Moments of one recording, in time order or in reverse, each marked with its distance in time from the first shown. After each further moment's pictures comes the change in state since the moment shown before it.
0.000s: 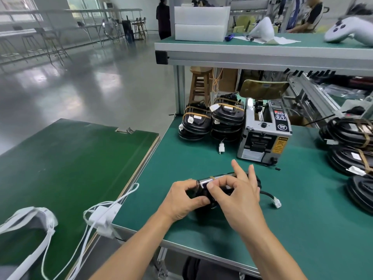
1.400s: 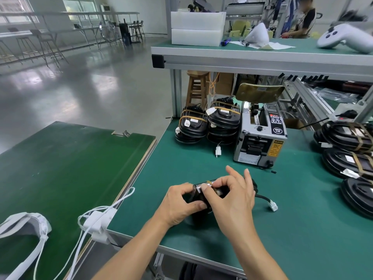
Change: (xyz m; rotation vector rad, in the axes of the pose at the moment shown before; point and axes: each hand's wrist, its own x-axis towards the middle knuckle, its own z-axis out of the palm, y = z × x) left_hand 0.000 0.002 -0.001 0.069 0.010 0.002; right_hand 0.001 0.001 0.015 0.044 0.191 0.005
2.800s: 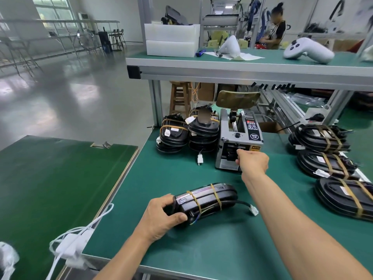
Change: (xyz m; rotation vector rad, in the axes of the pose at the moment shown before) left_hand 0.002 -0.001 -0.001 -0.028 -0.007 0.010; right_hand 0.187 0.050 -0.046 0.354 0.443 0.524
